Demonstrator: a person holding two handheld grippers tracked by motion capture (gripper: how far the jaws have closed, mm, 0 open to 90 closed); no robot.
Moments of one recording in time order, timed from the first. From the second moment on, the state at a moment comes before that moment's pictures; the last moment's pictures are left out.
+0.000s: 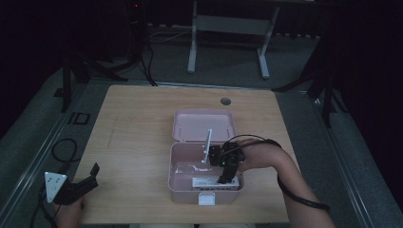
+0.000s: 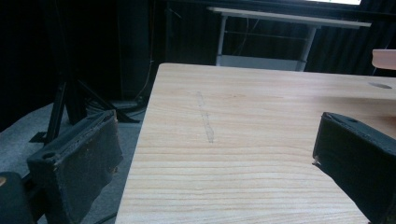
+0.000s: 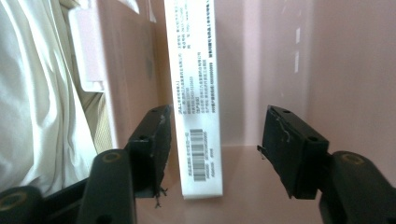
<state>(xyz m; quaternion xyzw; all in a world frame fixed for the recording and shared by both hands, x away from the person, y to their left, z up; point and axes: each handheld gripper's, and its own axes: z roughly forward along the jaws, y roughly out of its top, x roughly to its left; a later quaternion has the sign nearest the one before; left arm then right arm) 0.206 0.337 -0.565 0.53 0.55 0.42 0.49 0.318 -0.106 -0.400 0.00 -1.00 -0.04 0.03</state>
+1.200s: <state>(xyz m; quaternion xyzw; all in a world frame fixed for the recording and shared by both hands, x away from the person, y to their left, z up) 0.205 0.337 -0.565 0.53 0.55 0.42 0.49 0.367 -0.252 -0.387 -0.21 -0.93 -0.26 -0.15</state>
